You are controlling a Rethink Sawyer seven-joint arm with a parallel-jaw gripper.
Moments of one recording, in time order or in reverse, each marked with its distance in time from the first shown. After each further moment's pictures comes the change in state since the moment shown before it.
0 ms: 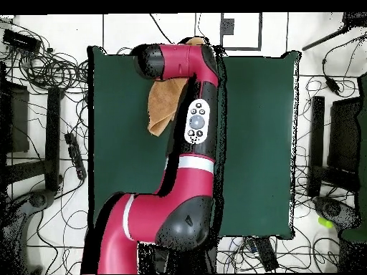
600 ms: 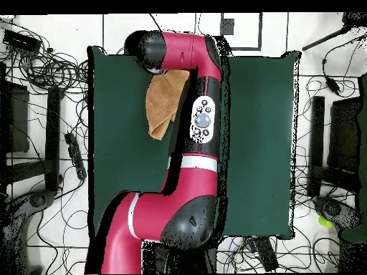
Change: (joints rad) arm -0.022 0.017 -0.035 -0.094 0.162 0.146 0.000
